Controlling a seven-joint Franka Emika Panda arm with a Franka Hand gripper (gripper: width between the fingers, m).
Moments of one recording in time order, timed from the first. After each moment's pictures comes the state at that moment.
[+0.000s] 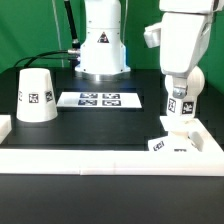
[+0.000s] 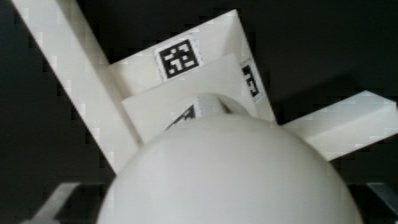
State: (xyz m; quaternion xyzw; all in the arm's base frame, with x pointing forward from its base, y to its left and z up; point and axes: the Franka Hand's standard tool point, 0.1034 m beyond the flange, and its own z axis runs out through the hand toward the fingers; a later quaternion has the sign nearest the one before) arm 0.608 0.104 0.114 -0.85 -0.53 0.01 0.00
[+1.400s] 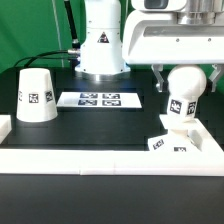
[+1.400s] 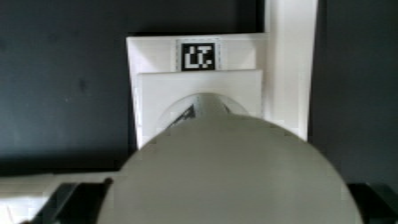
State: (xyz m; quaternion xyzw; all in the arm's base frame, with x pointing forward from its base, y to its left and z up) arm 0.607 0.108 0.113 -1.00 0.07 0.02 0.01
